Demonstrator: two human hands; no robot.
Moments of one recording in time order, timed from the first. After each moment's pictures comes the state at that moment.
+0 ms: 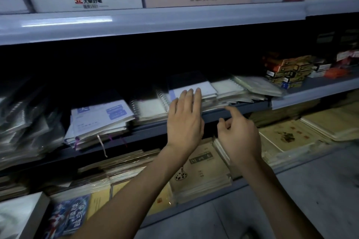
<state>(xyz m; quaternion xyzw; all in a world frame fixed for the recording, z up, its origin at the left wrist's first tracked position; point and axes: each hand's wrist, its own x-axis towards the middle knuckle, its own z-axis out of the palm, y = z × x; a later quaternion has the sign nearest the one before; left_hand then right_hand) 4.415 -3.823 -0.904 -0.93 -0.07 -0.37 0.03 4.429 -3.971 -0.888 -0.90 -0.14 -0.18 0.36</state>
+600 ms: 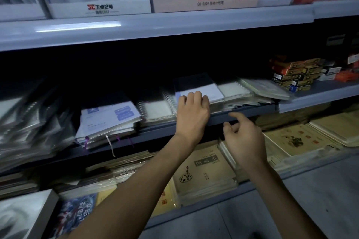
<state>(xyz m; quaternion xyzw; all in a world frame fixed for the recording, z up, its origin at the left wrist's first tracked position) 4.439 -3.815 -0.892 -0.91 -0.04 -0.39 0.16 4.430 -3.973 -0.892 -0.87 -0.13 -0.12 0.46</state>
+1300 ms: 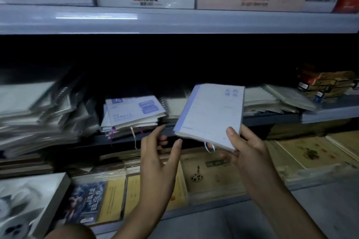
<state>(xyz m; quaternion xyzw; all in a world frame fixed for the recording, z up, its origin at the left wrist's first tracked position) 4.255 -3.789 -0.921 -0.75 -0.23 -0.39 -0.49 4.366 -3.943 -0.876 -0.61 -0.16 0.14 0.76</state>
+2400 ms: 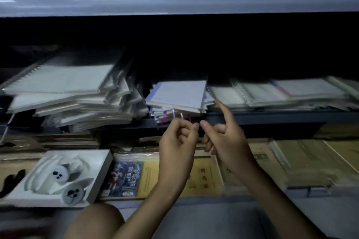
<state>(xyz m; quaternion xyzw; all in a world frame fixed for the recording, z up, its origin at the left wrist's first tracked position) 4.219 -3.727 -0.910 -0.68 -0.23 -0.40 -0.57 4.325 -3.813 -0.905 -0.73 -0.32 0.12 0.59</state>
